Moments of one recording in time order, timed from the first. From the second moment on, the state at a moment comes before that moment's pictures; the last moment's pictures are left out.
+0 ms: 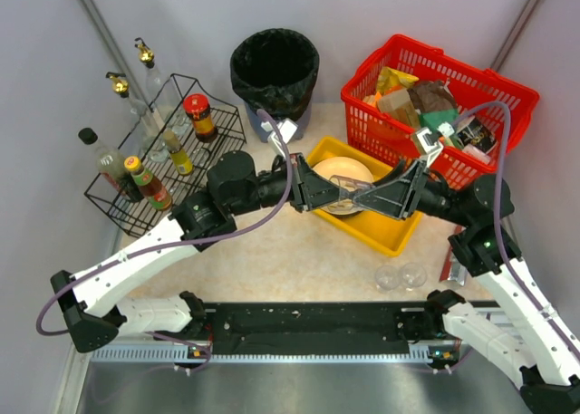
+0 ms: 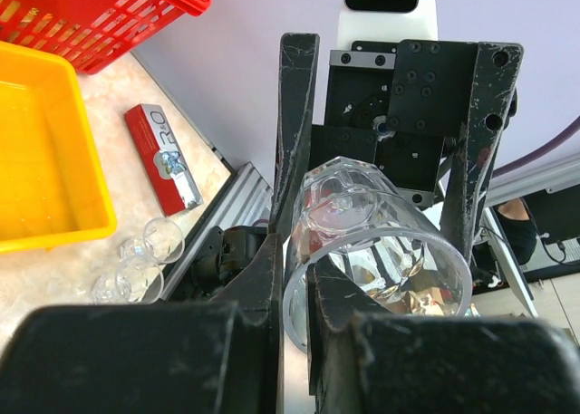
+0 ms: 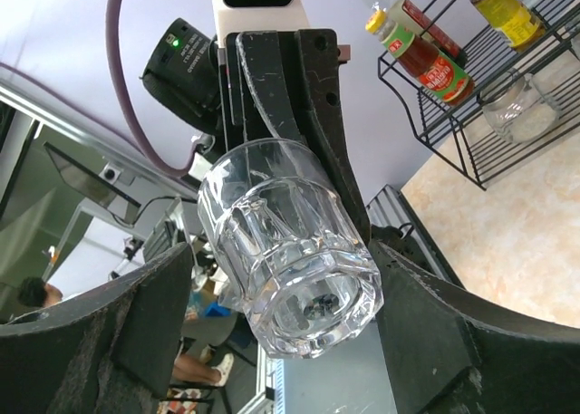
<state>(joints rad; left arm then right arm) -0.95 1.15 1.22 -0.08 0.30 -0.92 0.46 0.72 0.88 0.11 -0.78 1.15</state>
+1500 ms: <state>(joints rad) -0.62 0.80 0.84 -0.45 -0.14 -0.56 0.37 1.44 1.20 -0.72 0.30 0.35</state>
